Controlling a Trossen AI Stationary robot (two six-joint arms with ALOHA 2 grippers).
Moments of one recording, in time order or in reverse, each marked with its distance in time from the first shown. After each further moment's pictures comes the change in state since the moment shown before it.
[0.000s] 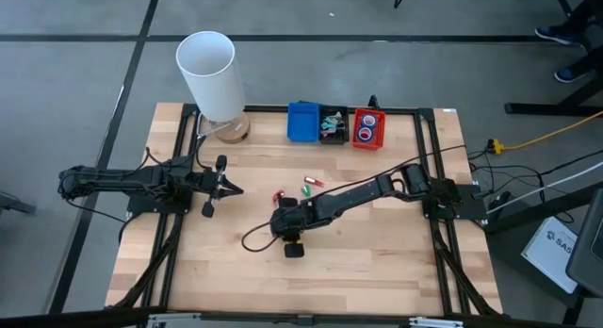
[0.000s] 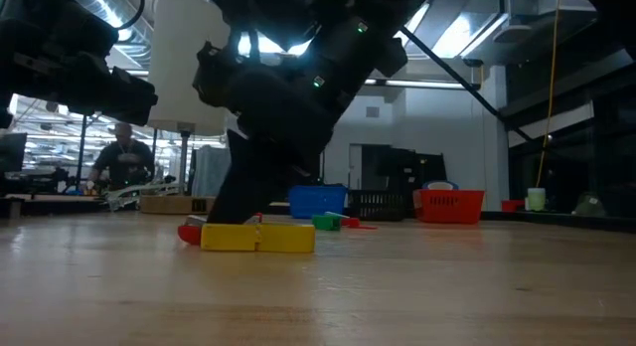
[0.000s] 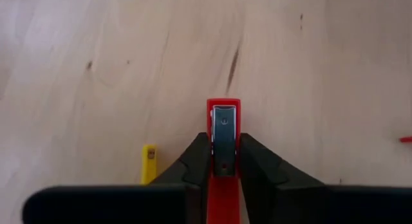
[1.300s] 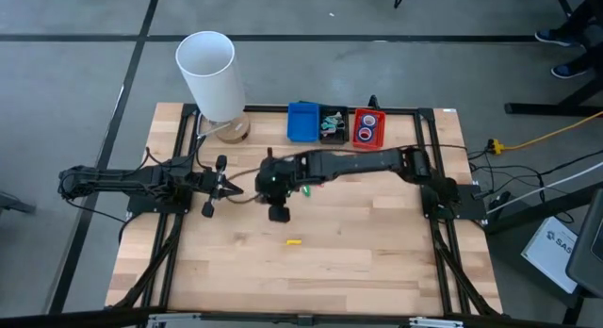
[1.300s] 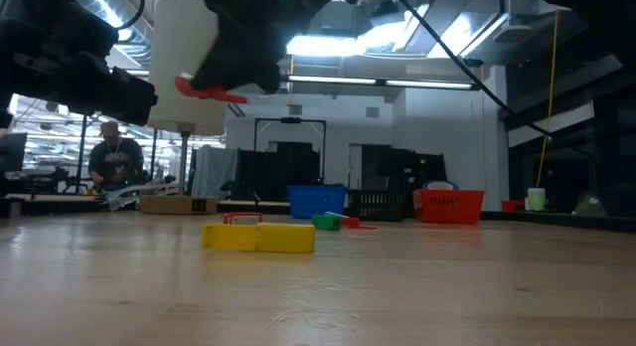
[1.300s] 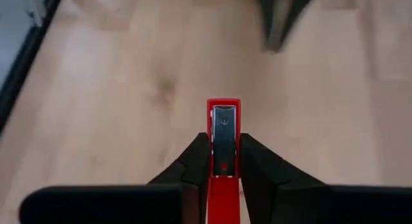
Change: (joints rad) left arm 0.000 0.000 0.000 0.000 0.000 0.000; right arm -0.174 -0.052 0.405 -0.348 -0.116 -0.089
